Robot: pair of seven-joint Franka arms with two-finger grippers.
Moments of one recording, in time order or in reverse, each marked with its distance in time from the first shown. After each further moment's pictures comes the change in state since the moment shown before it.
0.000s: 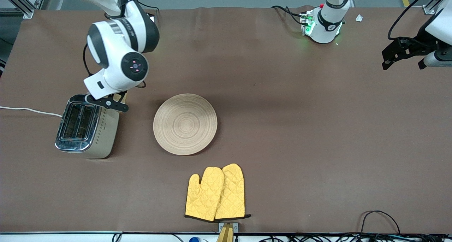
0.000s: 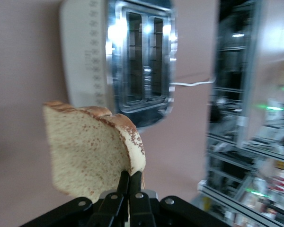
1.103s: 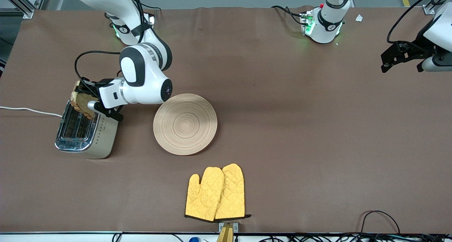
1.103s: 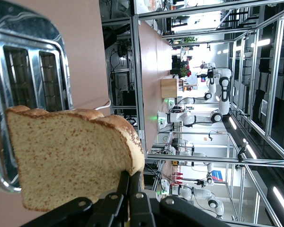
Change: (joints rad) left arm 0.000 0.014 0.001 -0.002 0.000 0.006 0.000; right arm 0.041 0.165 -0.010 0.035 -0.400 -0.197 0.094
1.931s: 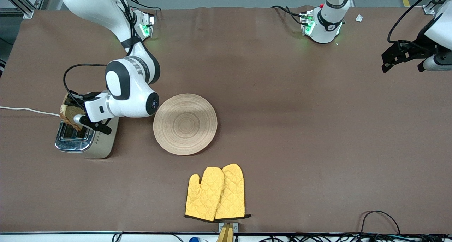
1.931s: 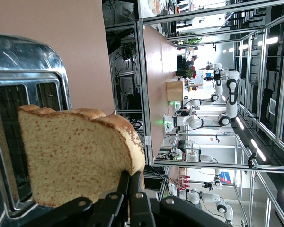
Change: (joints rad) left arm 0.000 -0.001 0.000 0.003 0.000 0.002 0.000; right arm -0.081 0.079 -0.006 0.069 -0.045 0.086 -0.012
